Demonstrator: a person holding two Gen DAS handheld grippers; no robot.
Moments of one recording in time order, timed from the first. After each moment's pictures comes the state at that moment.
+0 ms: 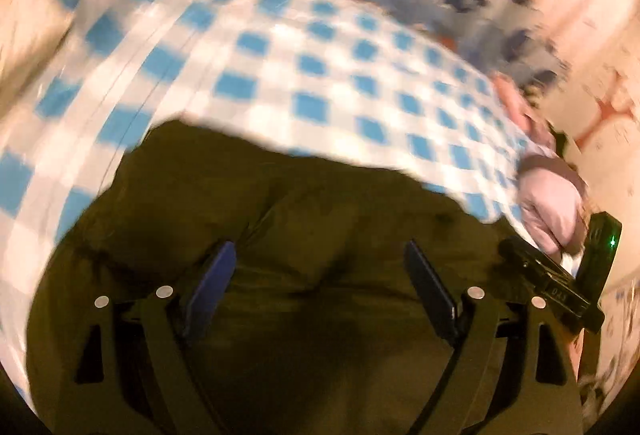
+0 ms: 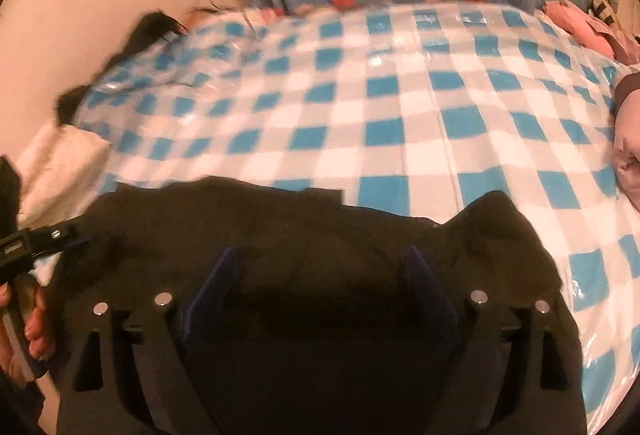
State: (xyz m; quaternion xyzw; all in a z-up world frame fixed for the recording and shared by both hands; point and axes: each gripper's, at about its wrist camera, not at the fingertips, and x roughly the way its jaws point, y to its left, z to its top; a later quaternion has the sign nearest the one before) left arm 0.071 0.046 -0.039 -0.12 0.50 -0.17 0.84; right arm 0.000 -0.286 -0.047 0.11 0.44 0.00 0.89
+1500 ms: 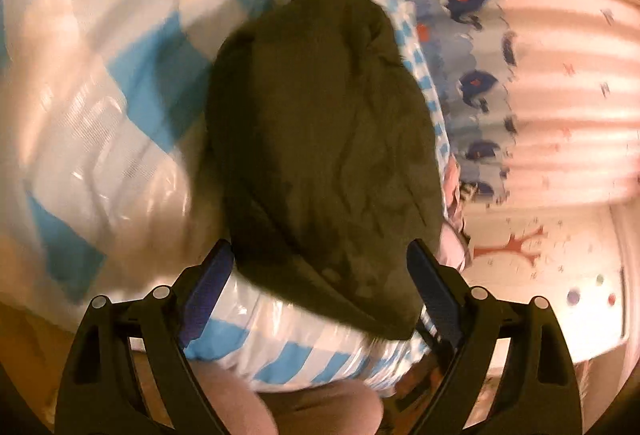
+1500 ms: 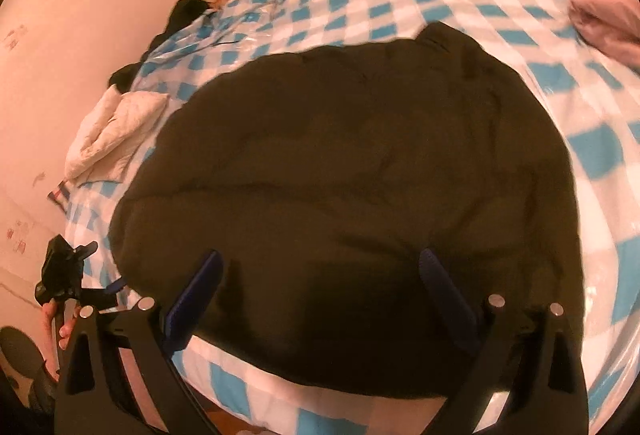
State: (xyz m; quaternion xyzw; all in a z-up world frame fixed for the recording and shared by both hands) left arm -0.145 0.190 -0.120 -0.48 0.50 -0.16 0.70; right arm -0.202 -0.295 -0.055 0.21 0.46 0.07 0.86
